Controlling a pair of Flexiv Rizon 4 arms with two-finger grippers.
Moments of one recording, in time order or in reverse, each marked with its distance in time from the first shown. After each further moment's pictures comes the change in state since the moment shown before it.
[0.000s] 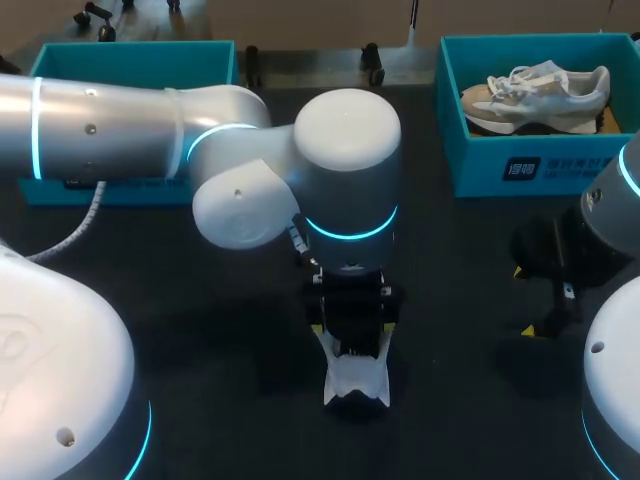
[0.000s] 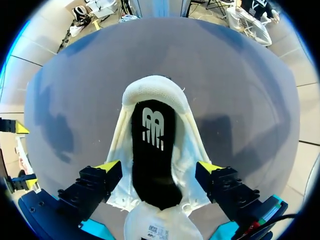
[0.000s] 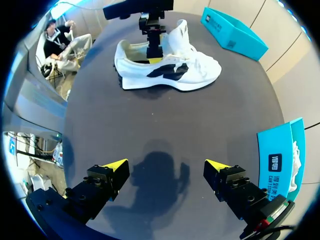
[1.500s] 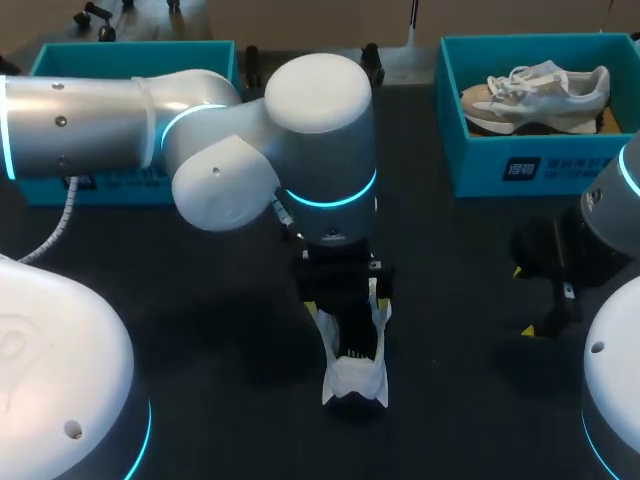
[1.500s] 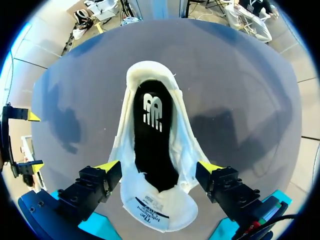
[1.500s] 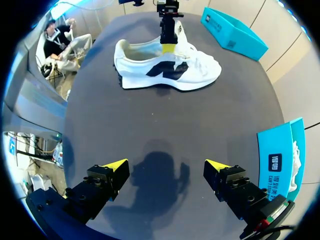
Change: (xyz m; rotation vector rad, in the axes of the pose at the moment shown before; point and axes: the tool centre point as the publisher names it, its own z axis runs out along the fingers) left arm 0.006 0.026 -0.022 -0.004 -0.049 0.014; right arm 0.000 0.000 0.000 0.000 0.000 0.000
